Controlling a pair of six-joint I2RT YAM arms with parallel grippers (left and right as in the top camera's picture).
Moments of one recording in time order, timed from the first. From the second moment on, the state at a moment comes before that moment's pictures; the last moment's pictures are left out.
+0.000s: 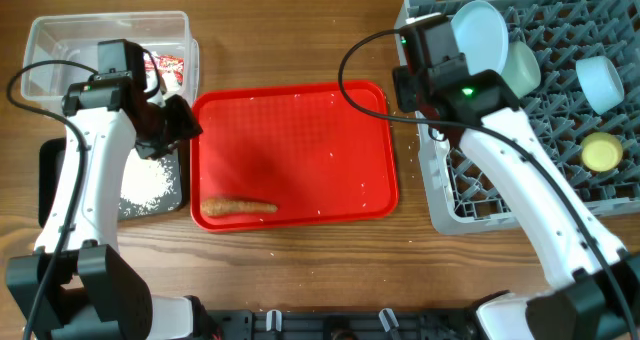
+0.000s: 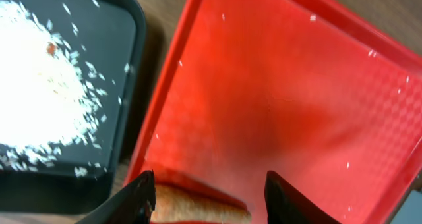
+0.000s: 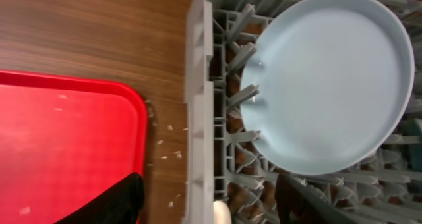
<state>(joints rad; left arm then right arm) 0.12 1.59 1.29 -1.06 0.18 -0.38 0.40 1.57 1.43 -0.81 0.35 0.08</state>
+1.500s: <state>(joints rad) -0.24 1.61 0.82 -0.81 0.00 -1.35 0.32 1.54 1.43 -1.04 0.09 0.11</state>
